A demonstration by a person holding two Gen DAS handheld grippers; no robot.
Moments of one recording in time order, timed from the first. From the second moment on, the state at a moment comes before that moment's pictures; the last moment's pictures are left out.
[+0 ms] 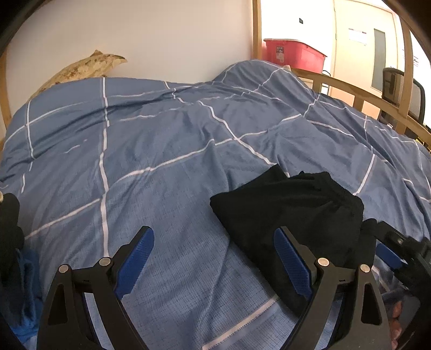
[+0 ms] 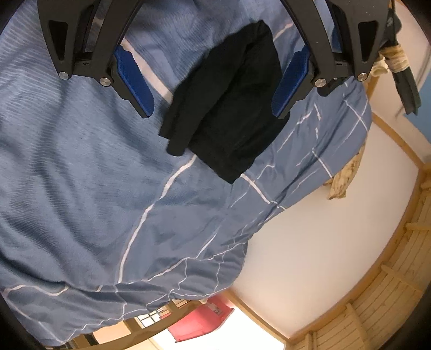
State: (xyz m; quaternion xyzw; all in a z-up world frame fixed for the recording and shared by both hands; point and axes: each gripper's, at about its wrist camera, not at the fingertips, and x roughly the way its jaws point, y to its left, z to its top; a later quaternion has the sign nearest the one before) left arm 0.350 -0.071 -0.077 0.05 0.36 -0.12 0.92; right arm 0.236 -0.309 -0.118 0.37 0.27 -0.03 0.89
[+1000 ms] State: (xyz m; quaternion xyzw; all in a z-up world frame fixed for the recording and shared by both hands) left arm 0.431 -0.083 -0.133 -0.01 0.45 -0.19 0.88; right arm 0.275 -0.302 -0.137 0.39 0.29 -0.04 0.87
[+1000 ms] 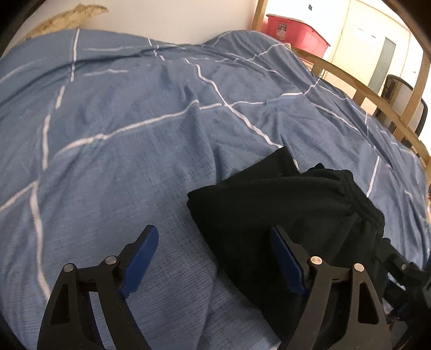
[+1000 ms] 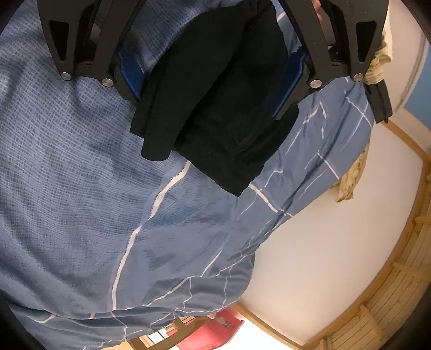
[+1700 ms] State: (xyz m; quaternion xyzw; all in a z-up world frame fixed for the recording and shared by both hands) left arm 0.440 -0.097 -0.121 -0.03 0.44 -0.18 0.88; right arm 0.289 -0.308 -0.137 0.36 0.31 -0.05 0.88
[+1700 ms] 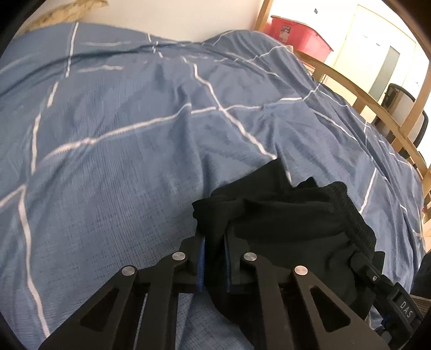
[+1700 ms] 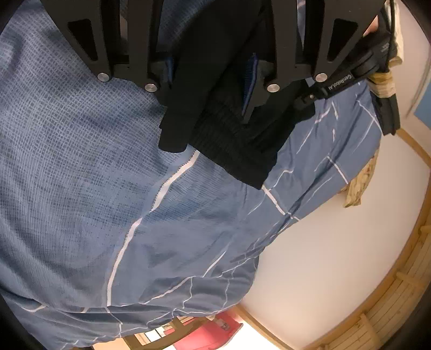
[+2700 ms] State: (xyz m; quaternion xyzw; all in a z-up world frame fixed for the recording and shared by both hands) left arm 0.300 0.079 0.090 0.07 0.29 -0.08 0.95; right arm 0.218 -0.144 0.034 0.24 0.24 0.09 0.94
